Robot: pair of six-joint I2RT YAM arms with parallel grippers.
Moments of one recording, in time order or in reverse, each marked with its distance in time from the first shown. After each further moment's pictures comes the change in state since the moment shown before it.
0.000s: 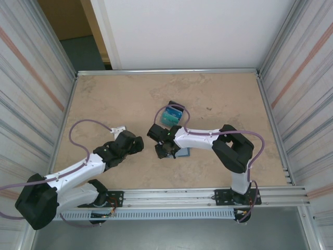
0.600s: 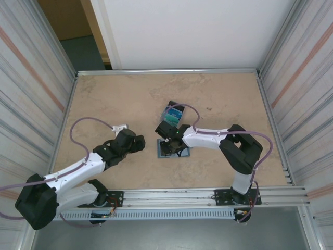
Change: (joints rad) left arm -0.003 0.000 0.034 0.001 0.025 0.041; right arm -0.066 -0.093 -0.127 0.119 -0.092 0.032
